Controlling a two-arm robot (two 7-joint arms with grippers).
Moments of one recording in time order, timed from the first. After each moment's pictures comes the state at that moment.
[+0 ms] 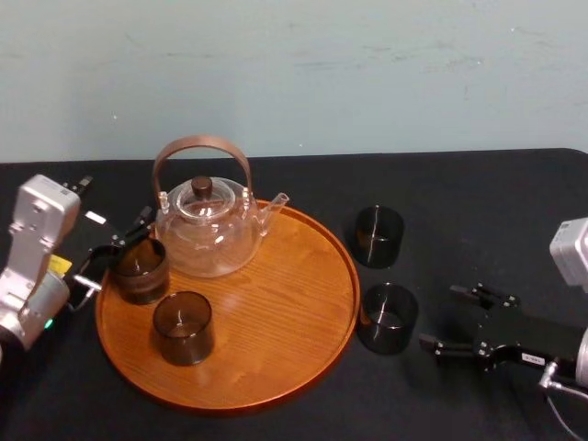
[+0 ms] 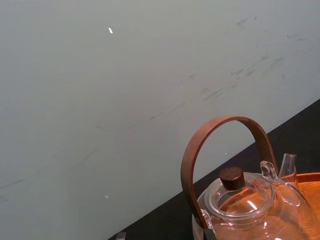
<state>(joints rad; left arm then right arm) -0.20 0.60 0.45 -1.41 -0.25 -0.12 0.03 -0.05 0.79 -0.30 -1.70 0.50 0.15 0.58</state>
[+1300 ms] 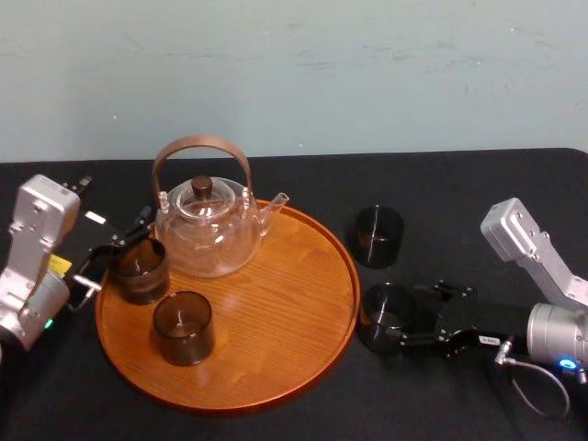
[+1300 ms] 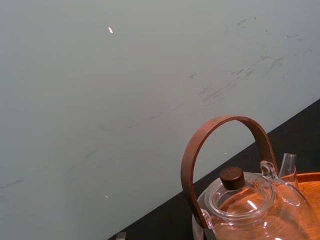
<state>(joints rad) -0.20 0.60 0.45 -1.41 -0.25 -0.12 0.03 0.18 0.74 -0.48 -1.58 0.47 0.29 0.59</state>
